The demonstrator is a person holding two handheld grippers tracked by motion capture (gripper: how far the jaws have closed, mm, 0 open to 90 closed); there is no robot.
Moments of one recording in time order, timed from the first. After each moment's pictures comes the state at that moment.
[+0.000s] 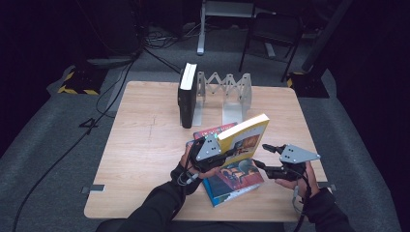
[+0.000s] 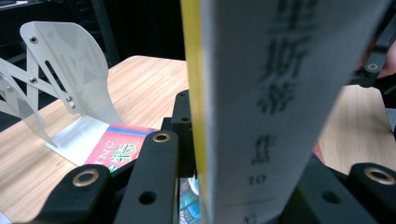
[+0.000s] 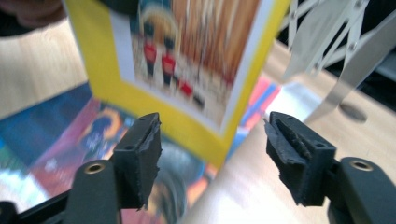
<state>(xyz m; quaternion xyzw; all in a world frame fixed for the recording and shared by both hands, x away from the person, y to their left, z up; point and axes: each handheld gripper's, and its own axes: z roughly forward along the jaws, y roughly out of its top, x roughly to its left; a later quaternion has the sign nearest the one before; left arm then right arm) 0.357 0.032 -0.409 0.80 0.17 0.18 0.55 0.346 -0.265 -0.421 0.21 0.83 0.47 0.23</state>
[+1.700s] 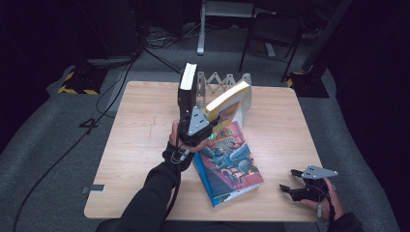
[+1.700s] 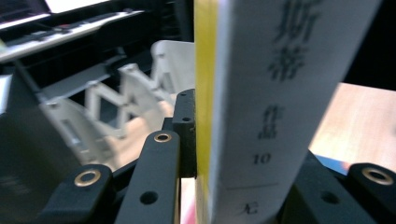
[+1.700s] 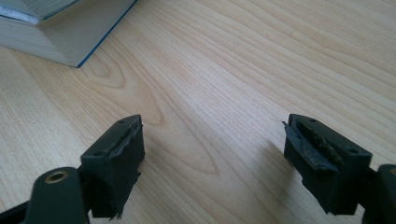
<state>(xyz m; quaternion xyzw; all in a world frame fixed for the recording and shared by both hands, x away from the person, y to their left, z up) 0.411 0.070 -0.376 0.76 0.26 0.30 0.52 0.326 -0.360 -0.504 0.34 0.85 0.37 0.16</state>
